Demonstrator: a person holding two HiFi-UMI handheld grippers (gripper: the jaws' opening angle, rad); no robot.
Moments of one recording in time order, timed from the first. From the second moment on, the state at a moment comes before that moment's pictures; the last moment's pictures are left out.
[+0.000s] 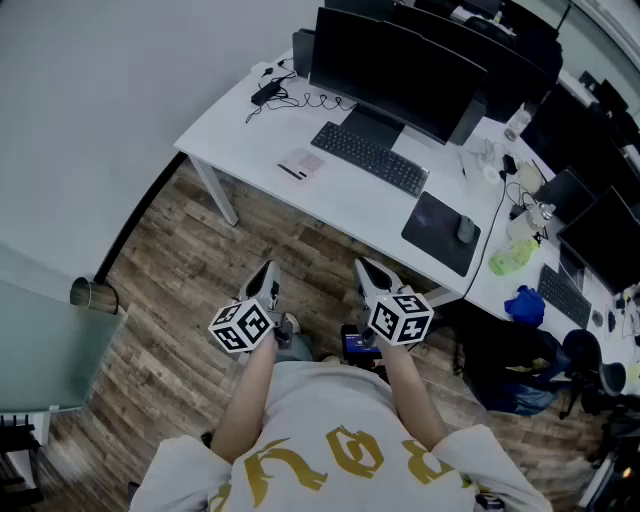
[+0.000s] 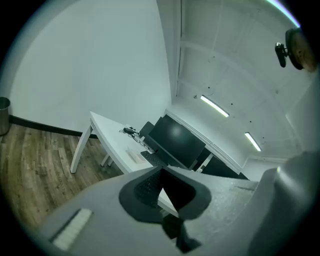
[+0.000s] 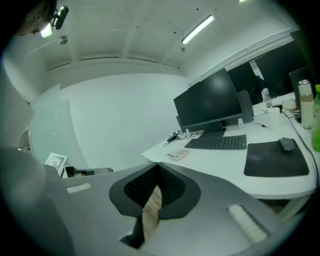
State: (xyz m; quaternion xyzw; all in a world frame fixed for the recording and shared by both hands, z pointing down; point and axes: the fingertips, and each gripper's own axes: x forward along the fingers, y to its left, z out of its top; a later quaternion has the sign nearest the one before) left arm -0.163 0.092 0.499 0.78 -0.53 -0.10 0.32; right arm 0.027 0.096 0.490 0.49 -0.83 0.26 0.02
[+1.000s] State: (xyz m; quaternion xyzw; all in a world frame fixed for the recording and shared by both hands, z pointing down) left arm -0.153 -0.006 0.527 0.75 -0.55 -0.10 0.35; right arm 0.050 0.022 0.511 0.47 -0.83 0.28 0.02
